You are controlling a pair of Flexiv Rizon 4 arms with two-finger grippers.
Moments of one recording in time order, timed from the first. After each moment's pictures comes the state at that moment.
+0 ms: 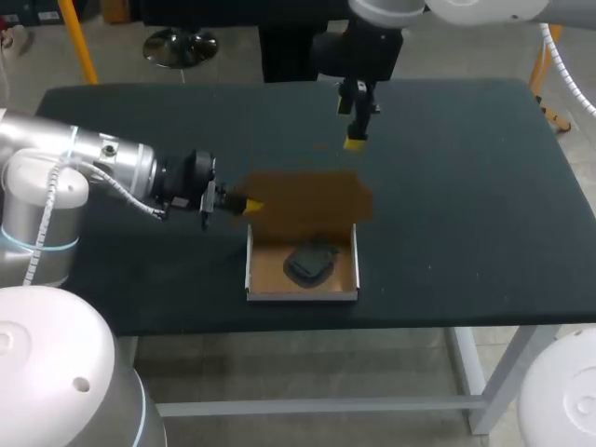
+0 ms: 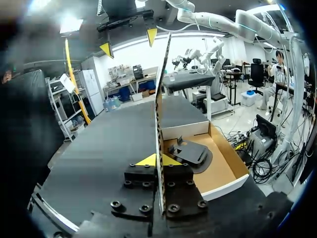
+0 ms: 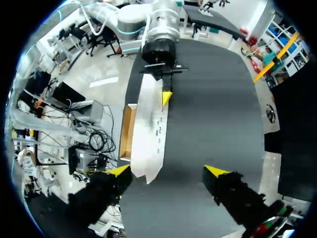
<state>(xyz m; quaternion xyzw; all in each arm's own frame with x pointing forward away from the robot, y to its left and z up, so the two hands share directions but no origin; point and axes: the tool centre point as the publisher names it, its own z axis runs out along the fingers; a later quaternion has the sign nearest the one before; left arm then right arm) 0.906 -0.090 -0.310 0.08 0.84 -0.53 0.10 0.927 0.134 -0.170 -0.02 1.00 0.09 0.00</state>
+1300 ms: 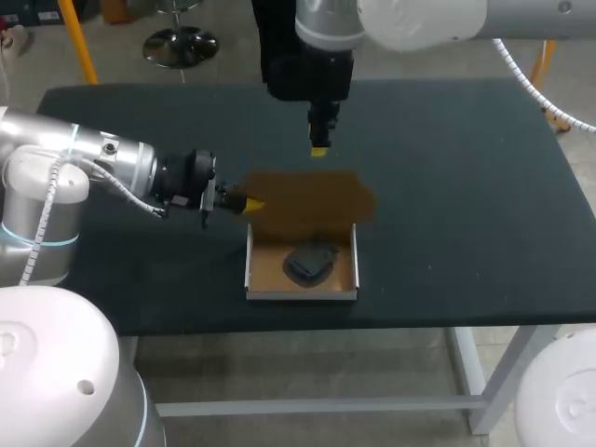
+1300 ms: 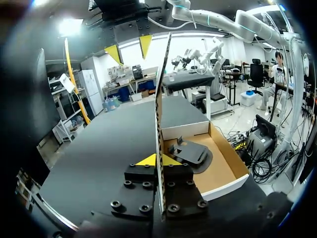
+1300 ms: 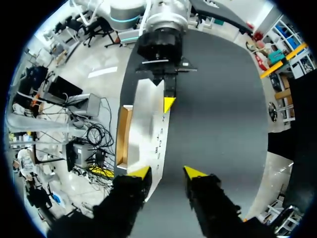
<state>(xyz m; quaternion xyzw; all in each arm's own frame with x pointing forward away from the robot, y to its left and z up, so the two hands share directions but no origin) 0.908 -0.090 -0.311 0.08 0.84 -0.53 0.10 0.921 0.182 -0.201 -0.04 1.00 0.04 0.01</state>
